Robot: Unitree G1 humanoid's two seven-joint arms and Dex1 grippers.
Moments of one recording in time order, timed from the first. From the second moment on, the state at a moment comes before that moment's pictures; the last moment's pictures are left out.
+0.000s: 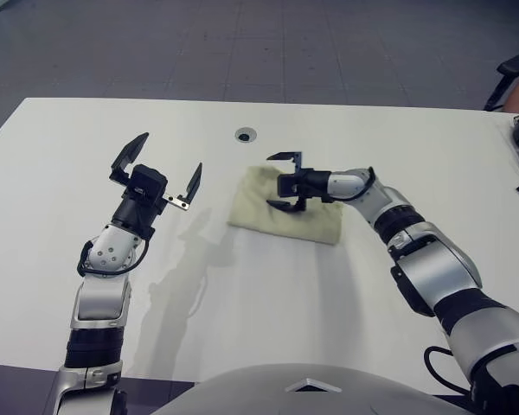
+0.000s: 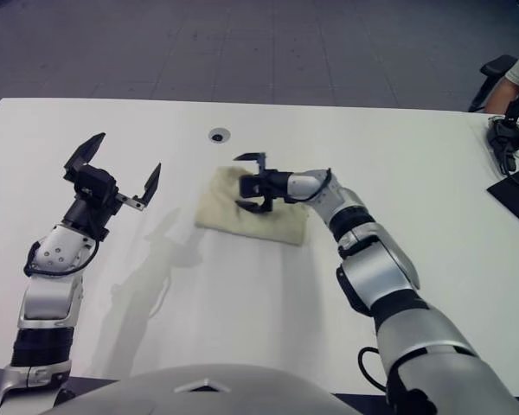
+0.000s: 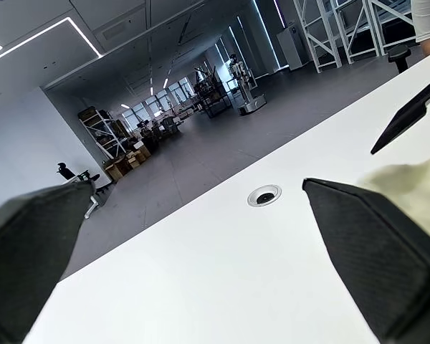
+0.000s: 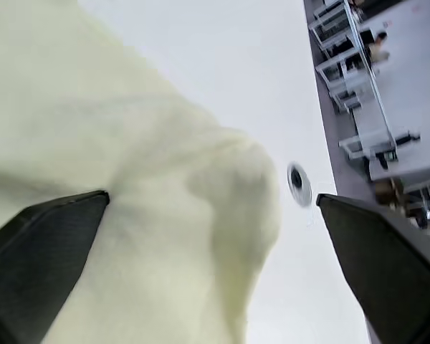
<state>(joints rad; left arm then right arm) 0.00 0.41 0.09 -0.19 0.00 -0.14 -0.33 -0.85 -0.33 0.39 1.15 -0.31 -0.58 0.59</state>
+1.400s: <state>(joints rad) -0.22 0.11 0.05 0.08 -0.04 -0.24 -0.11 -0.42 -0.19 -0.11 0.54 -0.03 -0.71 -0.01</state>
